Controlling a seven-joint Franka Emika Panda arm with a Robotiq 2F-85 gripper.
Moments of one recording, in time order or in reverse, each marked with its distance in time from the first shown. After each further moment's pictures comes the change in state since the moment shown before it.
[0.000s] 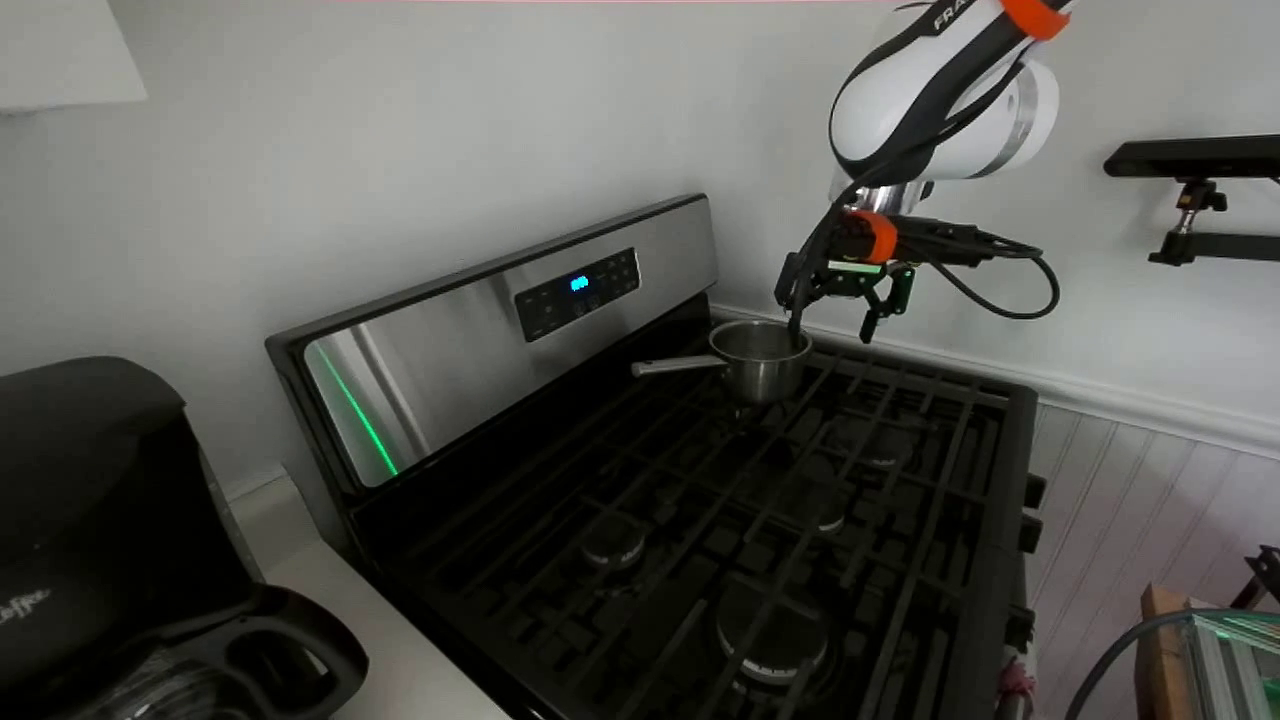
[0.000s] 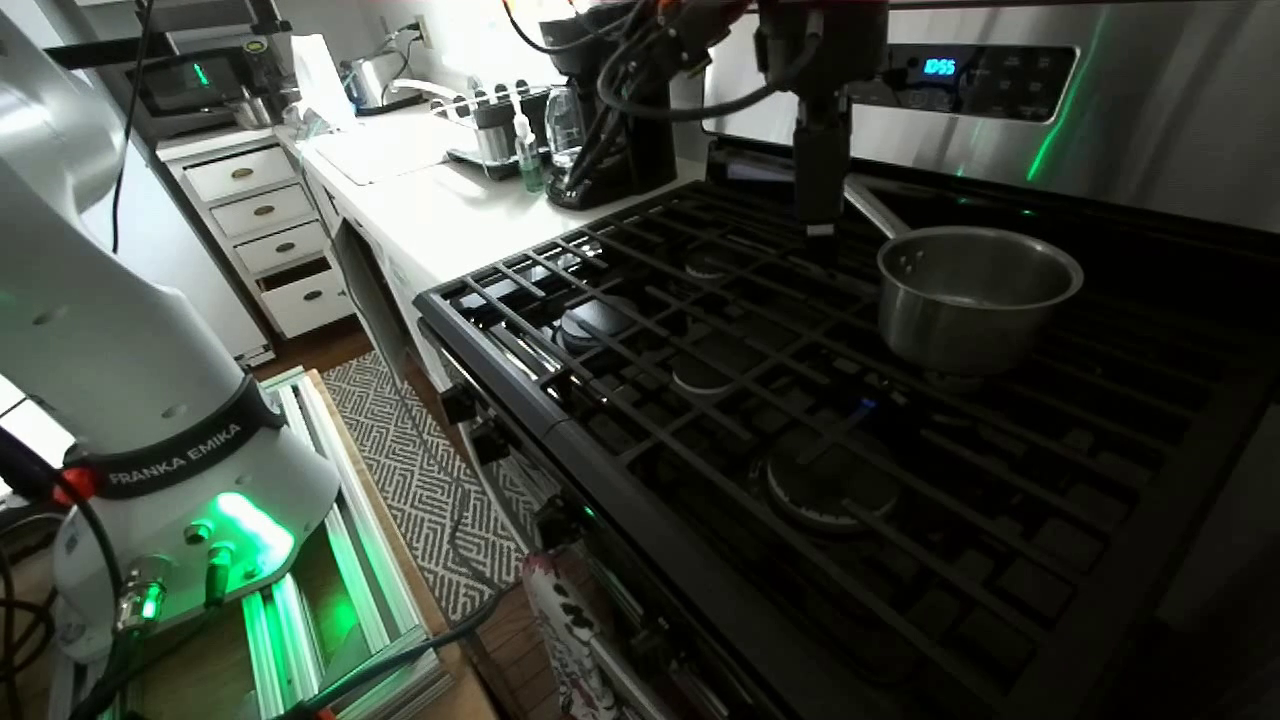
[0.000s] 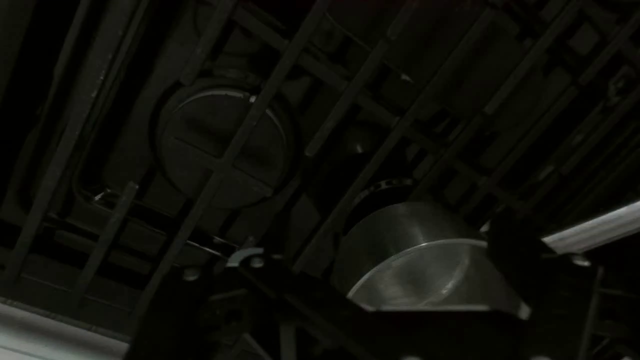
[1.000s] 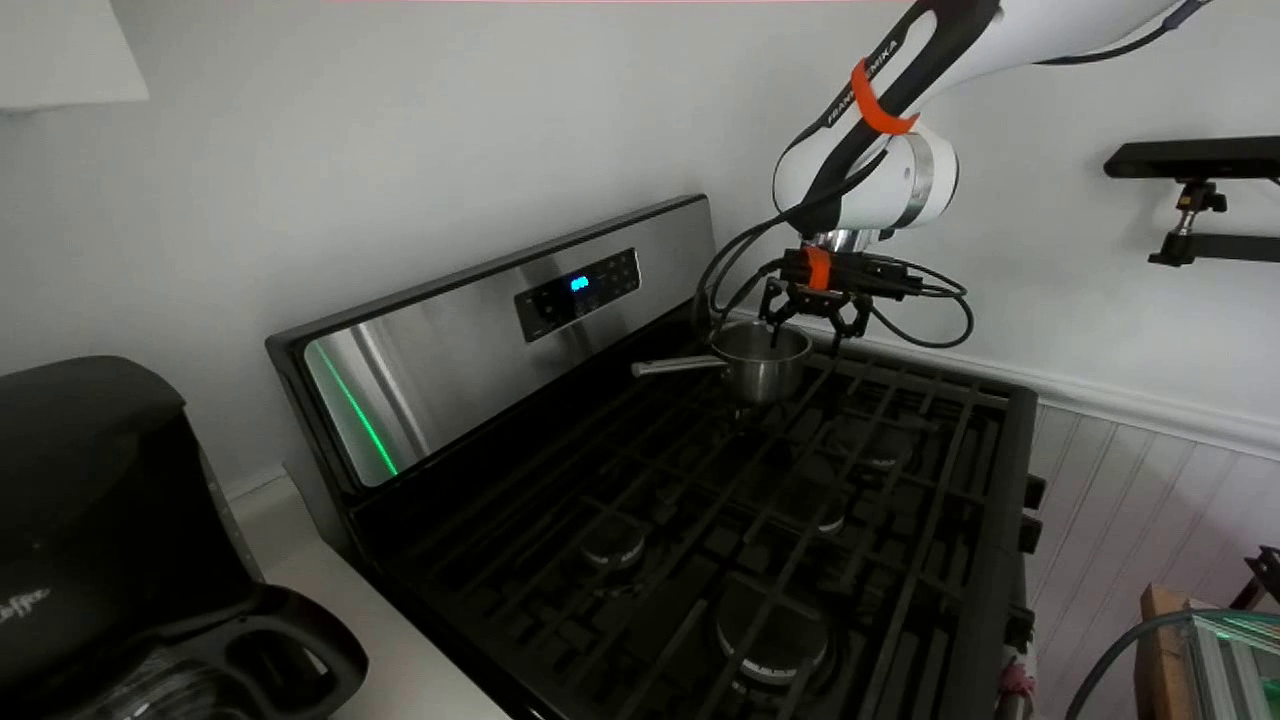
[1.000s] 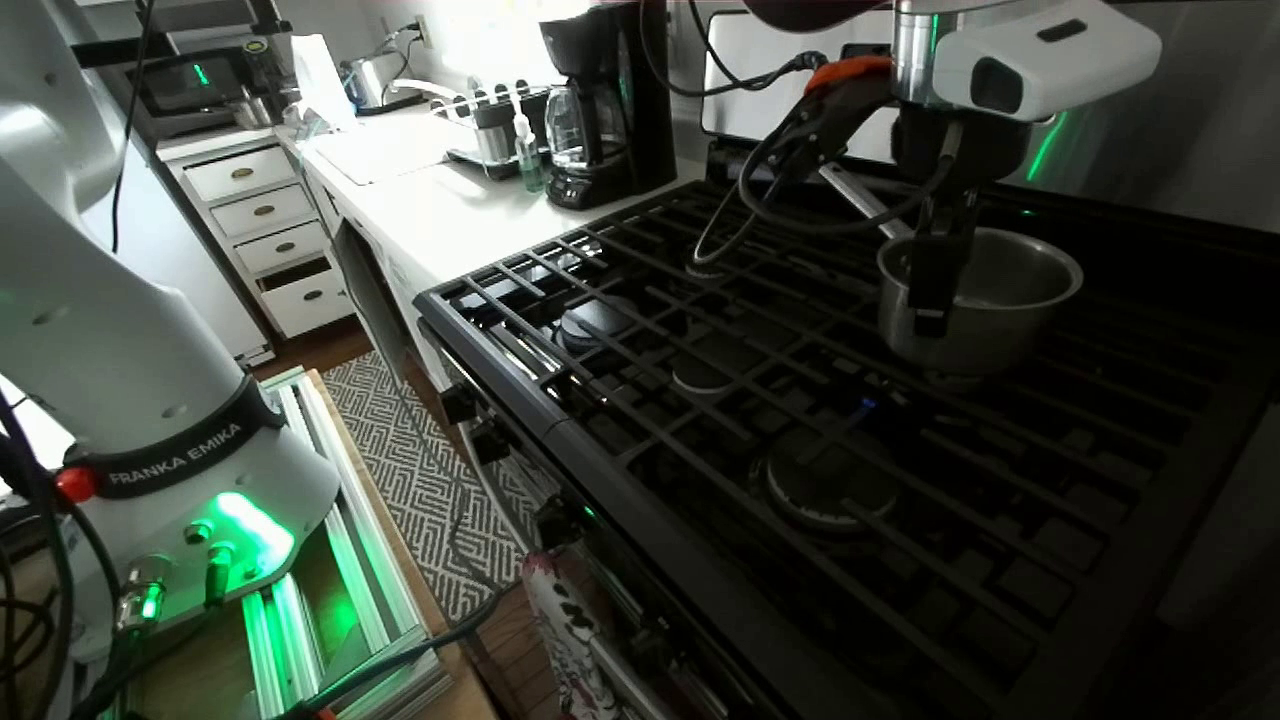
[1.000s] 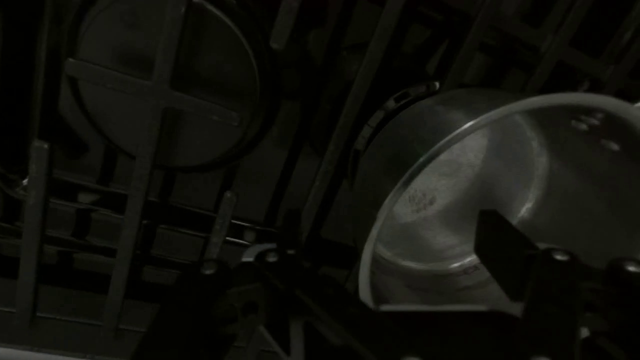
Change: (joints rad) arm 0.000 0.343 -0.061 0.278 0.163 0.043 0.052
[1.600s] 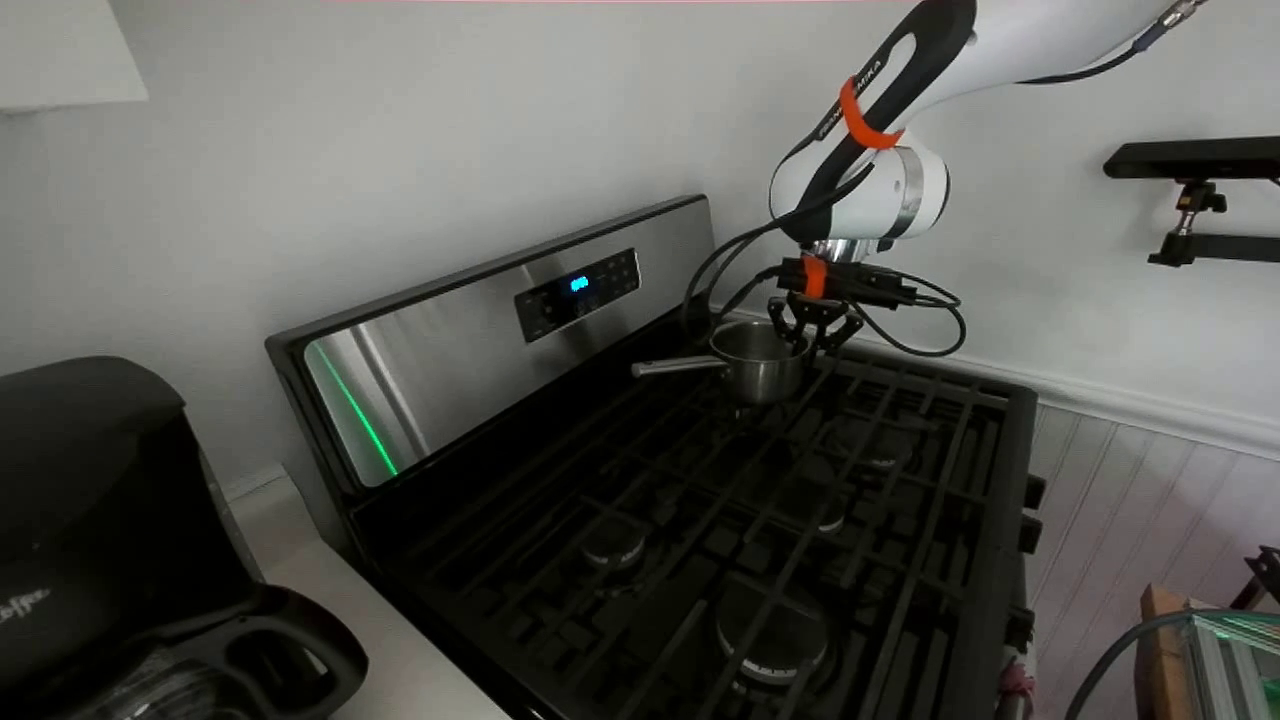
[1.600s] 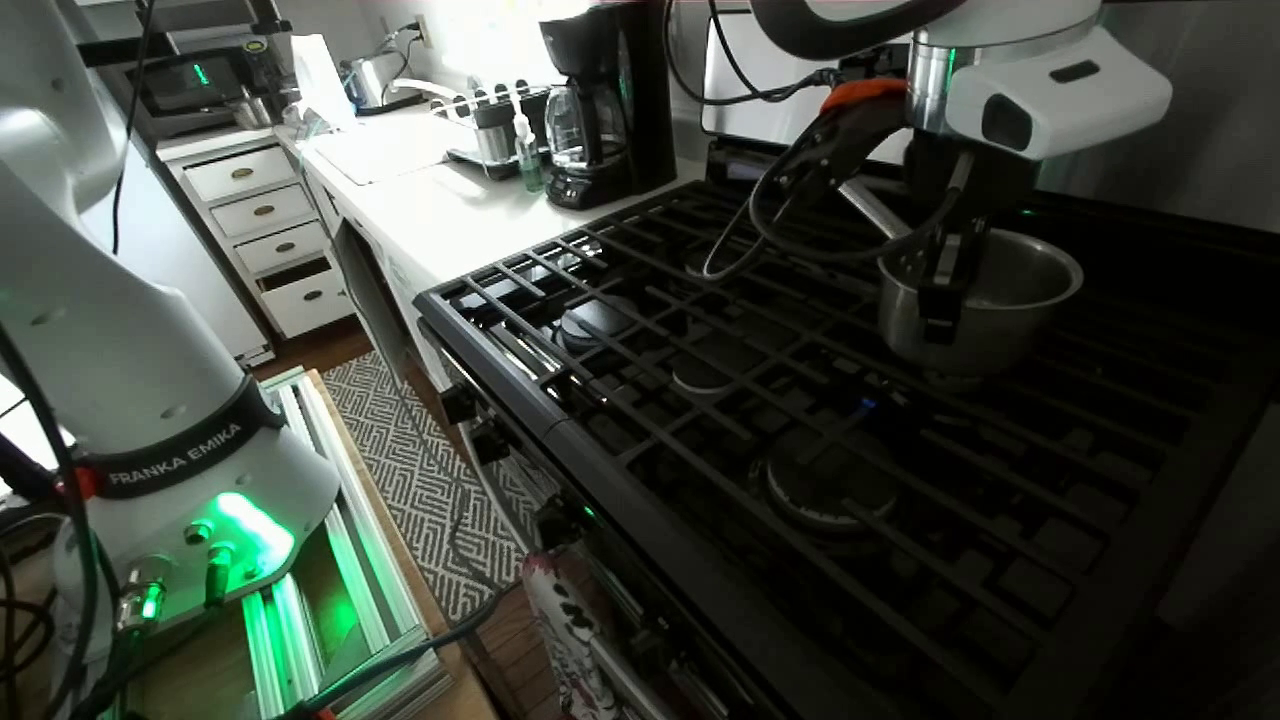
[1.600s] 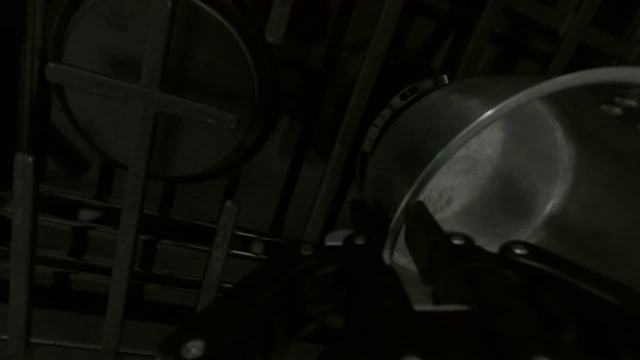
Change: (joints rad) arm -0.015 0.050 -0.001 0.035 0.048 -0.013 -0.002
